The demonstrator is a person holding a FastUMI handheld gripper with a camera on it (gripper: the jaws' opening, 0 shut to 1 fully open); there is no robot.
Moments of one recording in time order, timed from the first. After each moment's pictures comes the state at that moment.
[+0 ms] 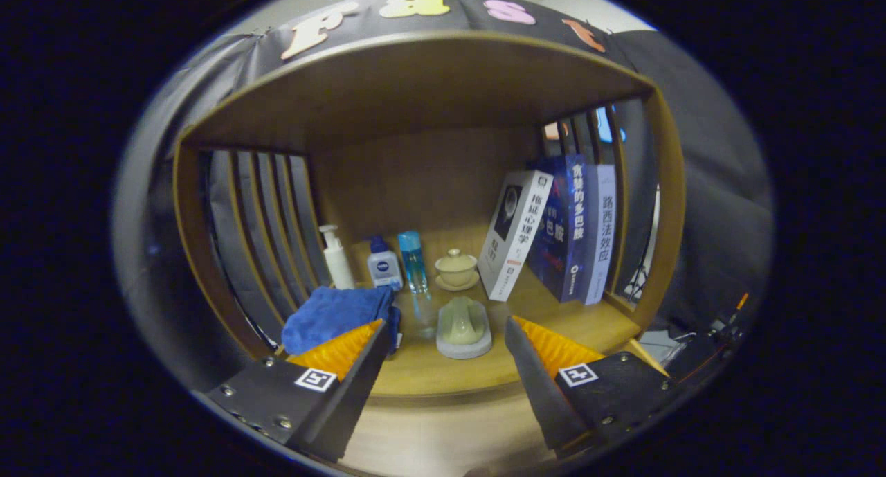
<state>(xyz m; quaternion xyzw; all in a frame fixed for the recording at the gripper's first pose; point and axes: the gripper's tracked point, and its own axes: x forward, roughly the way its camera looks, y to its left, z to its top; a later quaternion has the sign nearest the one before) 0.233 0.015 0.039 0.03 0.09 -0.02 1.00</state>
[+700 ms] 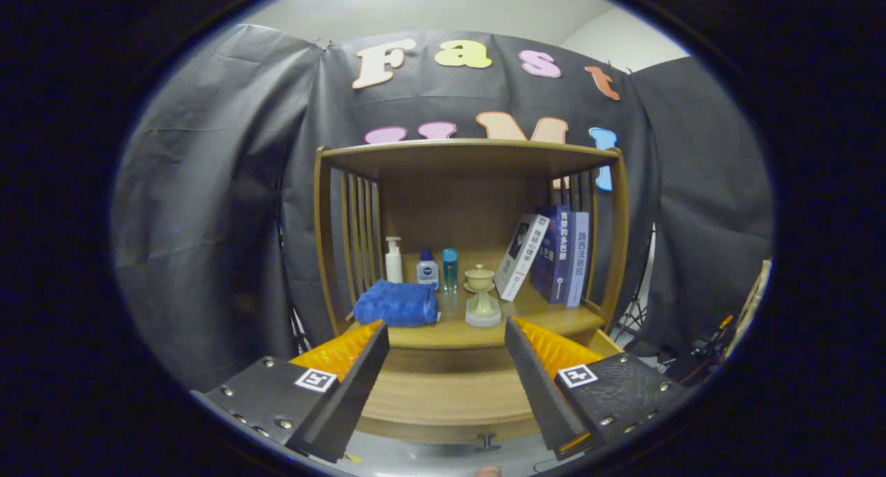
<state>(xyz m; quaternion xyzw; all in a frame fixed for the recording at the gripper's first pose) 0.039 0.052 0.037 0.00 0.02 0.02 1.00</state>
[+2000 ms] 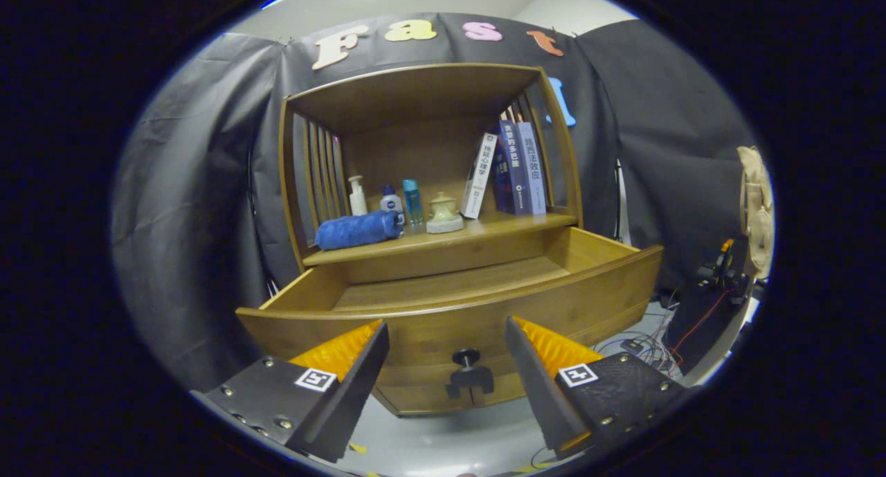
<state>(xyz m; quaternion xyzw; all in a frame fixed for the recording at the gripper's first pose) 0.027 -0.002 -0.141 0.05 0.07 -0.03 1.00</state>
